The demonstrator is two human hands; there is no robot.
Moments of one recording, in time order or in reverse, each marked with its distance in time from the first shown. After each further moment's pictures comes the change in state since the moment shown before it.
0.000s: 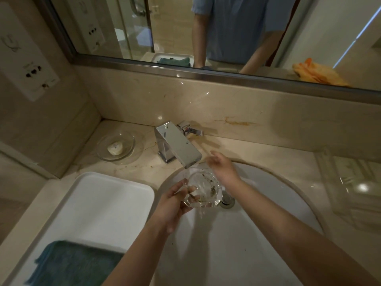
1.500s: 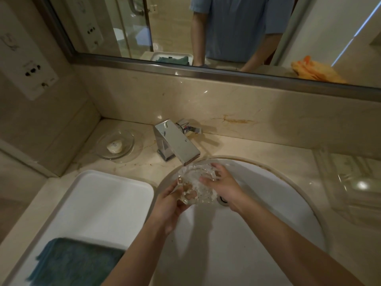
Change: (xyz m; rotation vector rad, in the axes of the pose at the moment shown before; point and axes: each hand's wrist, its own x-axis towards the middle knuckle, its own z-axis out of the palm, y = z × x) left_hand -0.011 0.001 0.000 -0.061 -0.024 0.074; right_hand -0.031 0.029 0.002 0.216 -0.092 0.066
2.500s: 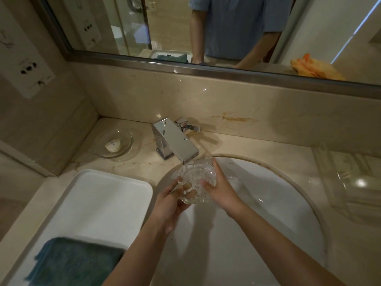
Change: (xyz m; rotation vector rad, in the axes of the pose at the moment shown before) left_hand -0.002 -0.002 0.003 0.007 0.039 -0.018; right_hand -0.014 0.008 0.009 -0.270 -0.023 -0.198
